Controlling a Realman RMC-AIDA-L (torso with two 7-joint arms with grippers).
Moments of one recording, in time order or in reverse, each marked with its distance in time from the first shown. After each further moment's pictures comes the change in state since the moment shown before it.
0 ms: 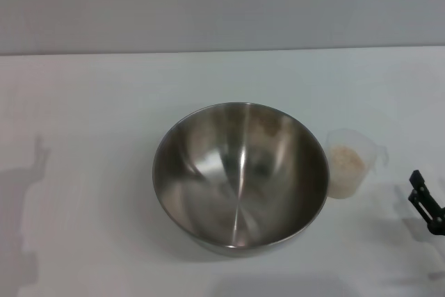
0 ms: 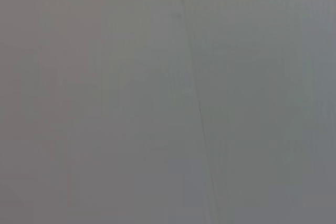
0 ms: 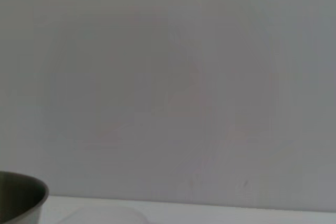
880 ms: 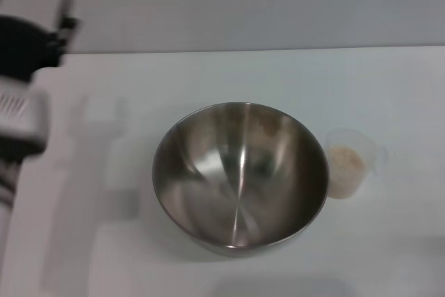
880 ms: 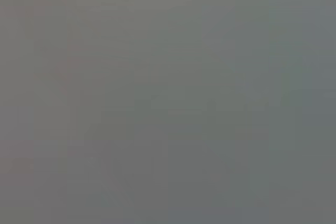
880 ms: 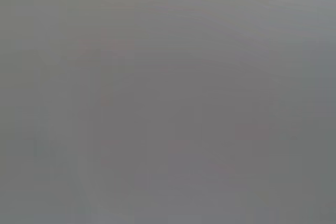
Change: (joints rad) left arm 0.086 0.002 -0.029 -0.671 -0.084 -0.518 0.826; right arm -0.117 -0.001 0.214 -0.046 0.002 -0.306 0.064
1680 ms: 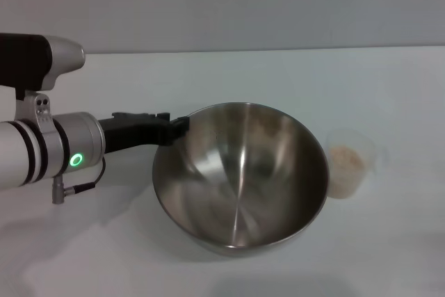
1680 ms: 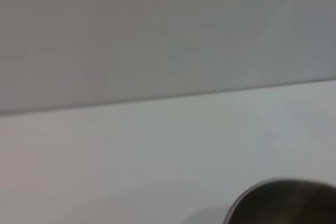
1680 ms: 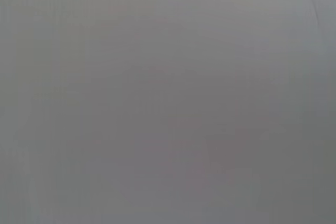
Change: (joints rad) left arm -0.242 0.003 -0.505 -0.102 -0.067 -1.586 -0.579; right arm 0.009 -0.001 0.135 0.033 0.000 -0.003 0.013
